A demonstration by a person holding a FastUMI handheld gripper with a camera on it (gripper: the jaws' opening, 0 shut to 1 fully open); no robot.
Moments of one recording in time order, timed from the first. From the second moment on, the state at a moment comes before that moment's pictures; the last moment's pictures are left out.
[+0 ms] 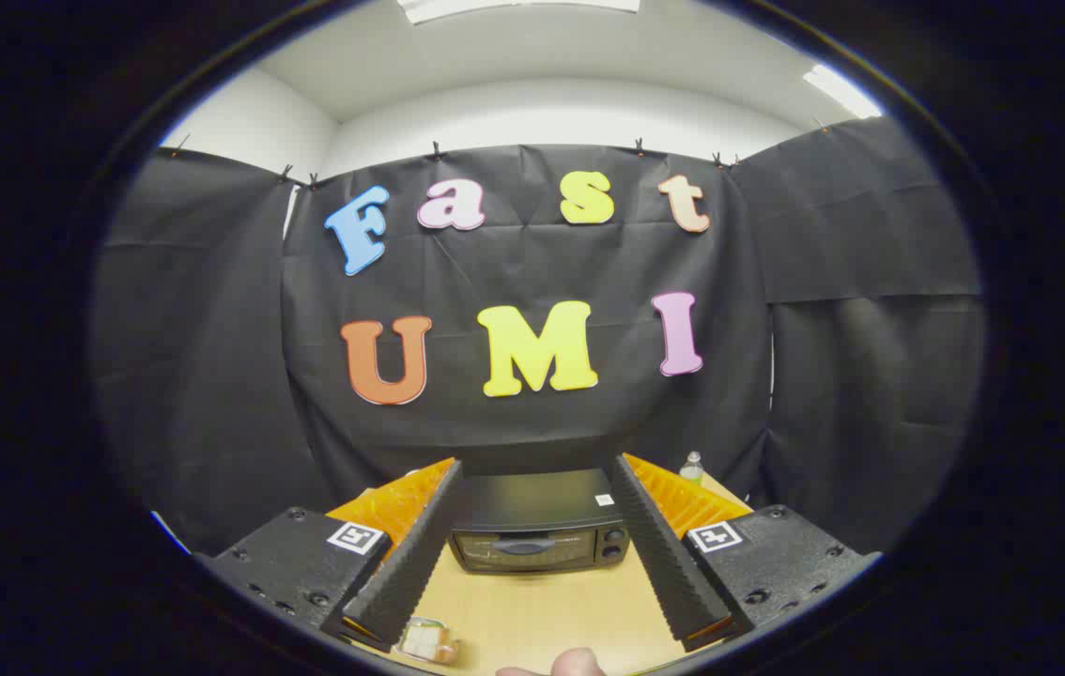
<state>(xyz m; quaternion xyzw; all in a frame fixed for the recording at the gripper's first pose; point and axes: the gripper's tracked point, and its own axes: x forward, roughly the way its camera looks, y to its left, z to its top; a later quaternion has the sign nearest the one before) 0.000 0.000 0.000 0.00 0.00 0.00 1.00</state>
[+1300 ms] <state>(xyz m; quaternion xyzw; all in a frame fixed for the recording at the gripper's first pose) 0.024 -0.025 -0.021 0.03 0.03 0.00 1.00</state>
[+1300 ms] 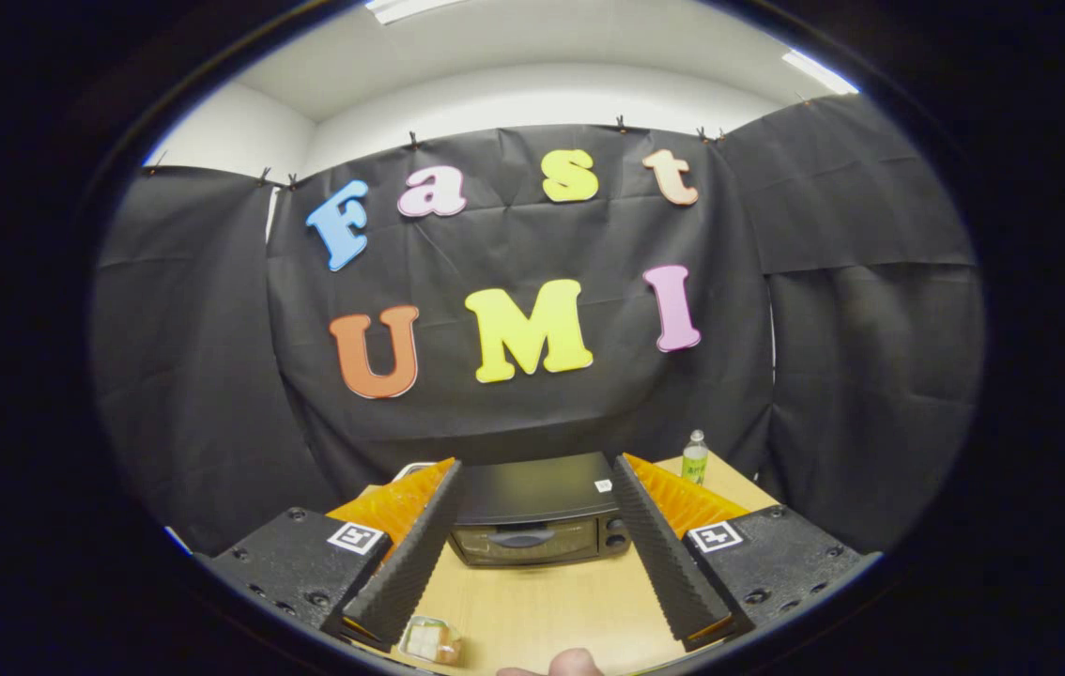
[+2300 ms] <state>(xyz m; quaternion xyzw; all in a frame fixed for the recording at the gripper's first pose) 0.197 -0.031 -0.184 0.00 0.12 0.04 0.99</state>
